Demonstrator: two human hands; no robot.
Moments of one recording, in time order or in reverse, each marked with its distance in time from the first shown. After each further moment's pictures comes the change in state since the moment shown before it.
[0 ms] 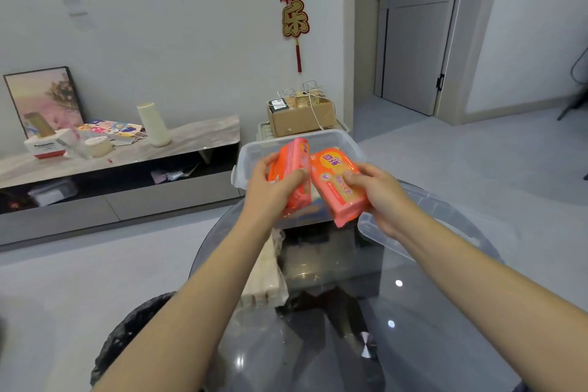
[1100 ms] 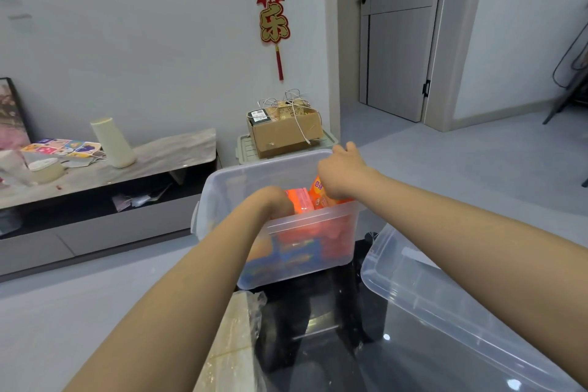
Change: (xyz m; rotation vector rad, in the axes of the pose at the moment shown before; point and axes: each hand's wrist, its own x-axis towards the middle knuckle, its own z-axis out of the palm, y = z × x) left_hand 0.172 -0.024 0.052 1.337 -0.457 -0.222; right_hand 0.164 -0.031 0.025 -1.968 -0.086 -0.263
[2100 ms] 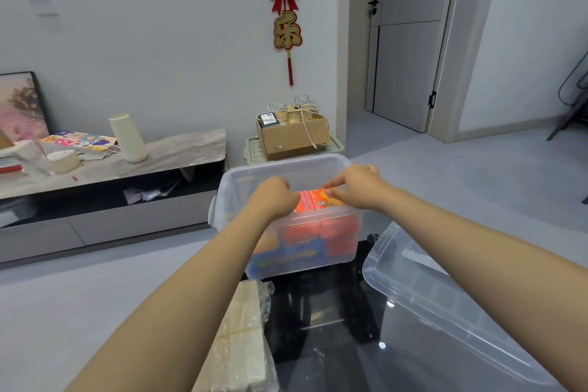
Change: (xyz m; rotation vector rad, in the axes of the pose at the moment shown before) left_hand -0.024 -0.019 0.003 -0.327 0.341 0.085; right_hand -0.010 0.017 0.030 0.501 0.112 -0.043
